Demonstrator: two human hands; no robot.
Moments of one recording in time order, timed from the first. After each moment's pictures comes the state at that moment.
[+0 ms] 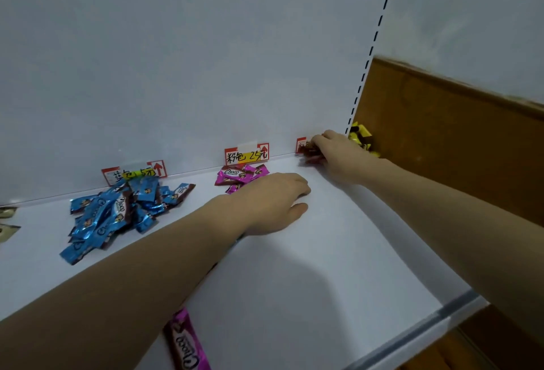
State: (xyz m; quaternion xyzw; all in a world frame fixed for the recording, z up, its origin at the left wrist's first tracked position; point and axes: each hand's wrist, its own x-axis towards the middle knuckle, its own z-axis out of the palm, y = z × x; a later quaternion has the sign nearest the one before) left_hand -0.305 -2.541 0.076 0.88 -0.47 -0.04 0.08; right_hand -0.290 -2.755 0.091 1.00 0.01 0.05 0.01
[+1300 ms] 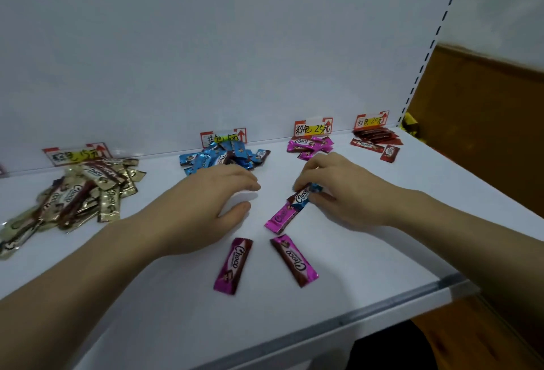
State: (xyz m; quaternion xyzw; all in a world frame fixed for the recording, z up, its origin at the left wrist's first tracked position) left_hand -0.386 -2.313 0.090 0.91 -0.39 0.06 0.13; right_hand -0.403 -2.590 0.085 0.97 0.21 0.03 -0.08
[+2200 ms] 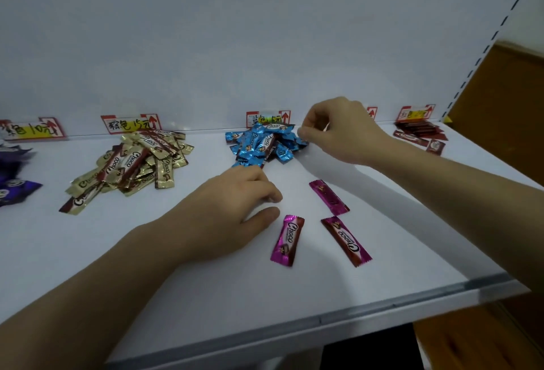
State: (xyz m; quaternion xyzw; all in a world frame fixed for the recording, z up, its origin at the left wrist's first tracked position) left_hand -0.411 -2.263 0.066 0.91 -0.38 0.04 0.19; right_hand -0.348 -2.501 0.119 0.97 0.10 0.12 -0.20
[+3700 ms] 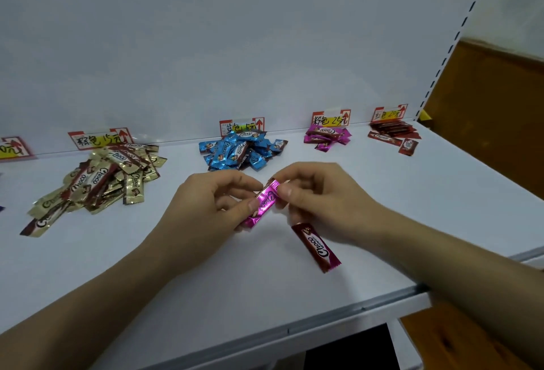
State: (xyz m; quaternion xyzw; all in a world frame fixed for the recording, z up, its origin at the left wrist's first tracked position) left_hand -0.426 -2.297 0.074 0.82 -0.17 -0.03 0.55; right_hand -0.432 -2.510 0.071 0.76 0.11 -0.07 -0.64
